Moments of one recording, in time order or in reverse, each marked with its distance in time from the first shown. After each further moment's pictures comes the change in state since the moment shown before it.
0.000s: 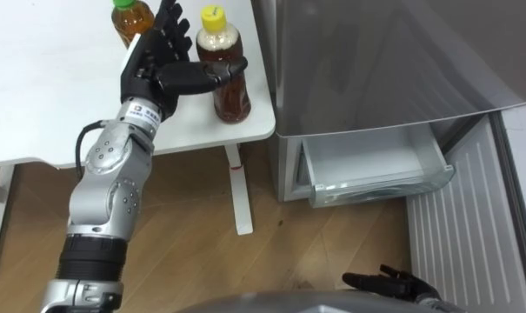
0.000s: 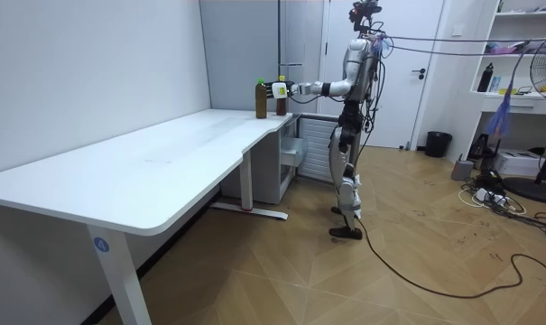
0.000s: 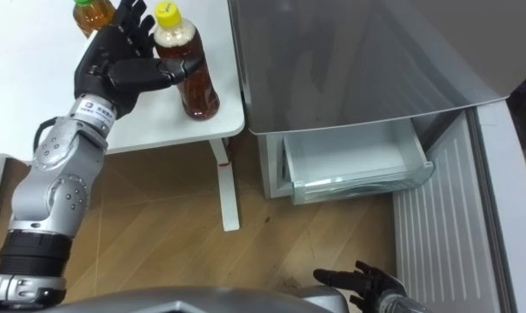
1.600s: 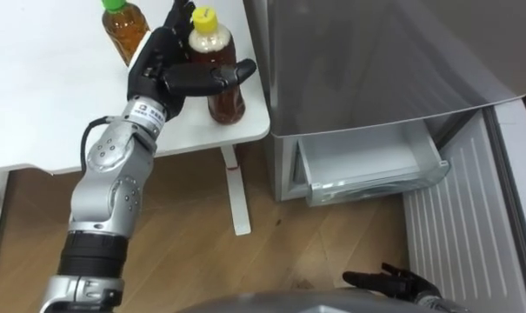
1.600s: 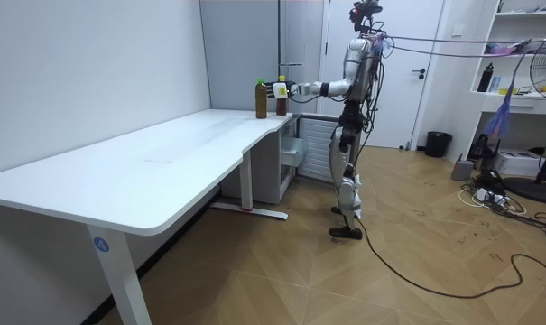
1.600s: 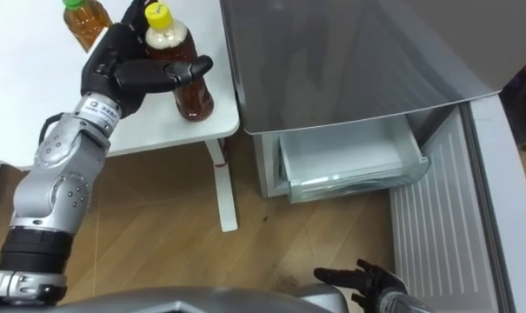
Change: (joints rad) left arm -0.015 0.001 -0.005 0.033 0.009 0.002 -0.070; right arm -0.007 -0.001 -0.002 -0.004 -0.013 0.000 -0.019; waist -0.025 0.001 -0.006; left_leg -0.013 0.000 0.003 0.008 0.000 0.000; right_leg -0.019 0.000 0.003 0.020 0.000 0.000
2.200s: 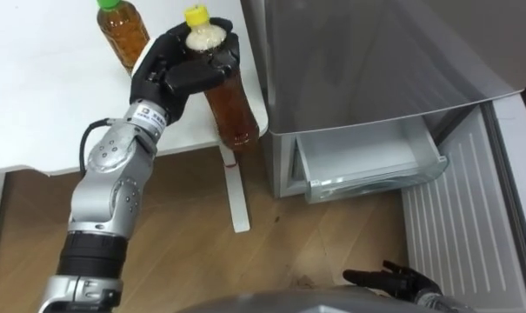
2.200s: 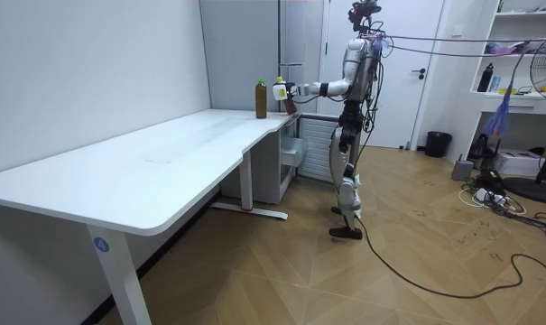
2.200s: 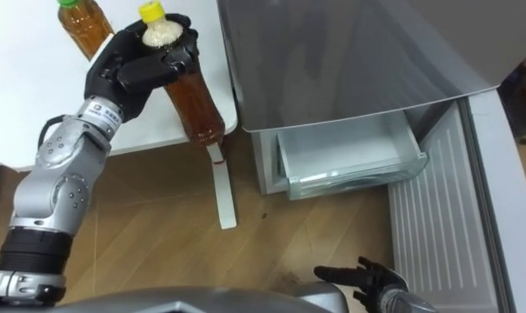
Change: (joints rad) left arm 0.000 0.006 -0.015 0.000 0.047 0.032 -0.004; right arm -0.010 -0.002 -0.006 -0.002 -0.019 0.000 -0.001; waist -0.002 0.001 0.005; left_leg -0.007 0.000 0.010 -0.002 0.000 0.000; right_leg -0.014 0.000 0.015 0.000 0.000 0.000
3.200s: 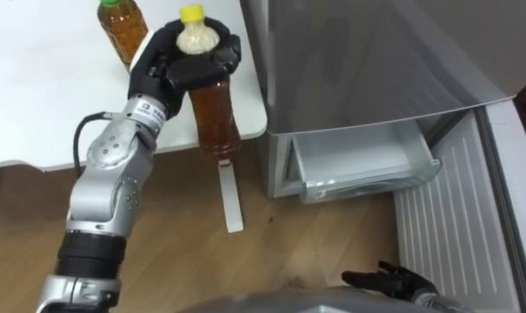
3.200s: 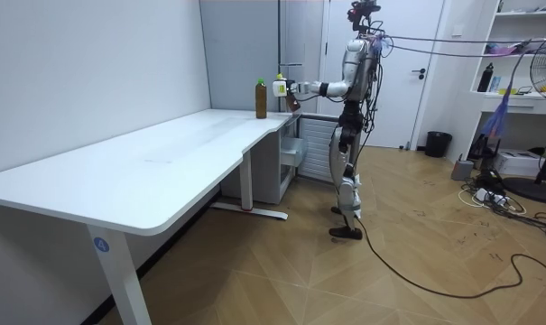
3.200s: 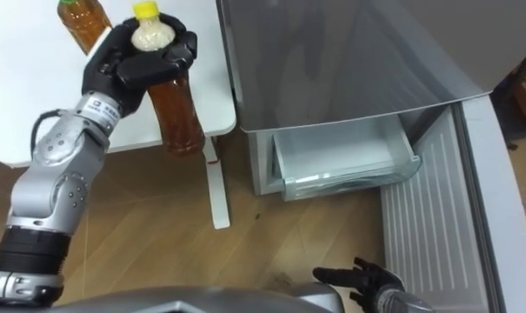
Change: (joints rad) left arm 0.001 0.015 -0.014 -0.141 0.099 0.000 0.051; right arm -0.012 0.009 0.010 0.006 -0.037 -0.001 0.015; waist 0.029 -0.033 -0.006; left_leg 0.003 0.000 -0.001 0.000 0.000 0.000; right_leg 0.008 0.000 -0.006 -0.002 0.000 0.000
